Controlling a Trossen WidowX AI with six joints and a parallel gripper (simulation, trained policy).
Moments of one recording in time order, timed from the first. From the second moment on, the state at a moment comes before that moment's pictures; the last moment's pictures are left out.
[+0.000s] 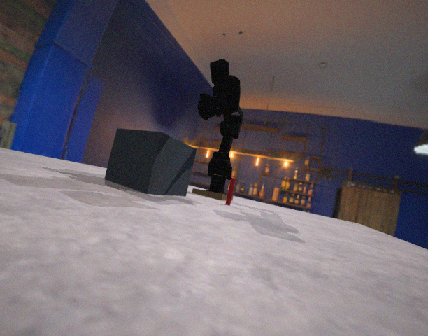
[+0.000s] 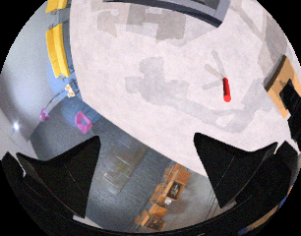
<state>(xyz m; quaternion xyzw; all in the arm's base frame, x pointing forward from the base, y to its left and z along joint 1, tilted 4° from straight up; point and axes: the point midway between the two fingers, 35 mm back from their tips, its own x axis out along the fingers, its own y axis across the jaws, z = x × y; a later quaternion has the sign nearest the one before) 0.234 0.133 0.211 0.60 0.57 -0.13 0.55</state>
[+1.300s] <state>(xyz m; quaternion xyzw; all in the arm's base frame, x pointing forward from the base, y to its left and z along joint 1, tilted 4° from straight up) 0.150 0.127 0.085 0.45 0.64 -0.40 0.48</state>
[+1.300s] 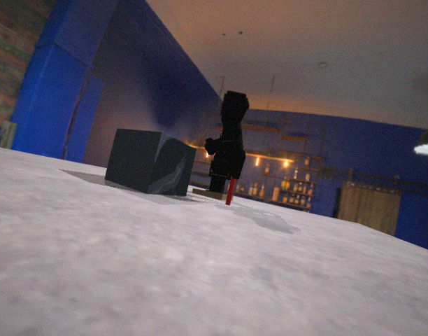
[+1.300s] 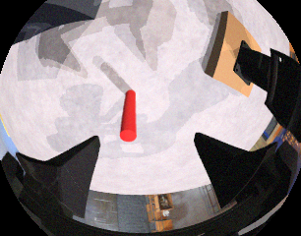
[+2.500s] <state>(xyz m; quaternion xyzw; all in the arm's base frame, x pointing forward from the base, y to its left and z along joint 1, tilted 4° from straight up) 0.174 0.142 0.064 0.47 0.64 -0.35 0.50</state>
